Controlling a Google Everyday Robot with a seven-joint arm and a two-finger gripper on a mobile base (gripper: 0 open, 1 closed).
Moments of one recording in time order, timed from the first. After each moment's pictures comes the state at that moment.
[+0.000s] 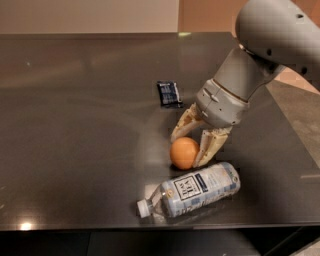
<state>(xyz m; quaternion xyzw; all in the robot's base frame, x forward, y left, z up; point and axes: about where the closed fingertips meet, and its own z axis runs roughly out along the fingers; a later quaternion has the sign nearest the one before) 0.437 -0.070 0.858 -0.86 0.43 0.20 0.17</state>
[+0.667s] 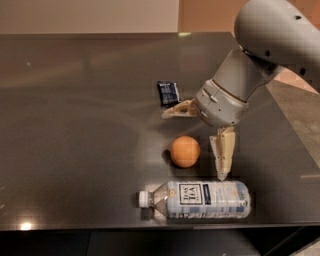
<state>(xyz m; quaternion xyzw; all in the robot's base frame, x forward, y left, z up) 0.440 -0.069 0.856 -0.86 0.43 0.20 0.17</state>
